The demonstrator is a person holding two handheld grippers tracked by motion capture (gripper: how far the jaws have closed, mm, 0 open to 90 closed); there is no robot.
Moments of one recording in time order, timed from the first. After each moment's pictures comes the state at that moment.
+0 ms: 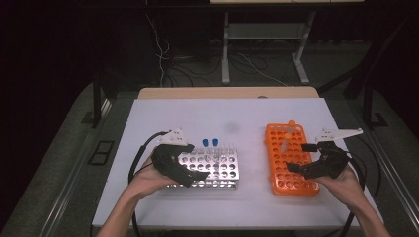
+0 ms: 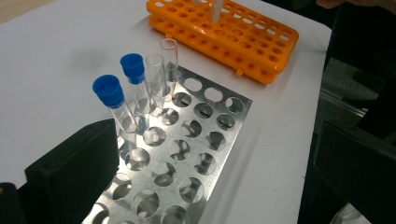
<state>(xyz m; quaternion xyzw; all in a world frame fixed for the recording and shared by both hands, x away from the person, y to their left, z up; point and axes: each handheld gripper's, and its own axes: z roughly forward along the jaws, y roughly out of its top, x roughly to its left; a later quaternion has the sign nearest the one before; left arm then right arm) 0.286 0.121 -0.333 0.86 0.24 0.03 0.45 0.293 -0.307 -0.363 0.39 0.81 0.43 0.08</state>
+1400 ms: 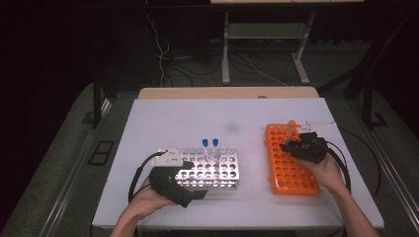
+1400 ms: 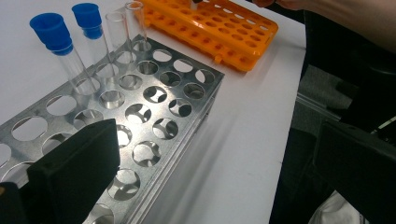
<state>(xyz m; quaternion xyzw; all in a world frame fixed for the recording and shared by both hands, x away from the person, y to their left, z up) 0.255 0.130 -0.363 0.85 0.24 0.01 0.47 0.344 -0.292 -0.397 0.39 0.83 0.37 0.15</state>
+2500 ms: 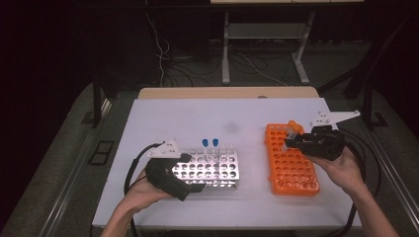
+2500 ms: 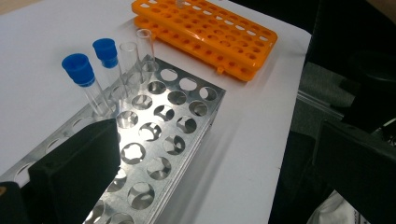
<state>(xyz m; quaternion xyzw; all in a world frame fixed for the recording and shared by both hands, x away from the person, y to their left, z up) 0.261 0.131 -0.334 0.85 0.23 0.02 0.47 0.308 -0.288 -0.318 0.34 0.83 0.42 0.14</state>
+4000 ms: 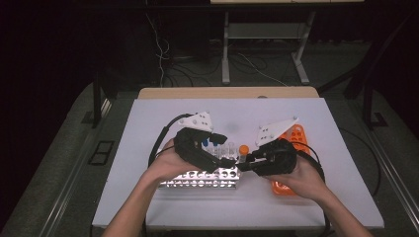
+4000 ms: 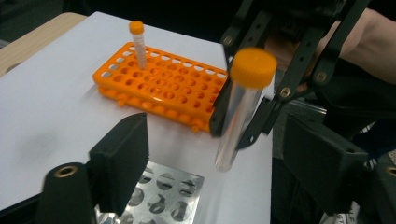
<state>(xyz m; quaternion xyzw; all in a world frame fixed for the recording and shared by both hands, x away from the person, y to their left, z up) 0.298 0.063 -0.279 0.87 0.13 -0.01 0.48 0.277 -0.168 -0.299 0.18 0.89 0.41 0.03</state>
